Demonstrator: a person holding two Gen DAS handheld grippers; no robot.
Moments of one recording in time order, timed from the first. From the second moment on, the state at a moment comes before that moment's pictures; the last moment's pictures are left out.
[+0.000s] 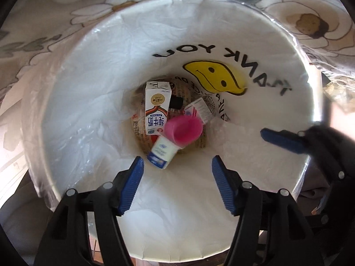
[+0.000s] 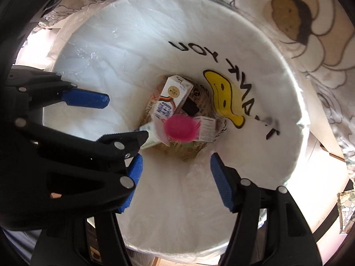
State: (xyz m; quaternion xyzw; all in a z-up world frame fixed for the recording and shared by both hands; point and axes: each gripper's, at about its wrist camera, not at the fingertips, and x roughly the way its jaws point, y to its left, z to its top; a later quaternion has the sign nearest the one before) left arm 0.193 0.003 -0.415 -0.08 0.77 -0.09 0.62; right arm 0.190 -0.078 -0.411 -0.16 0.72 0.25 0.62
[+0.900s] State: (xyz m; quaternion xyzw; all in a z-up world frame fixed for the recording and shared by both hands) left arm 0.083 0.039 -0.153 0.04 0.56 -0.07 0.82; right arm 0.114 -0.113 -0.171 -0.13 0.57 0.28 0.76
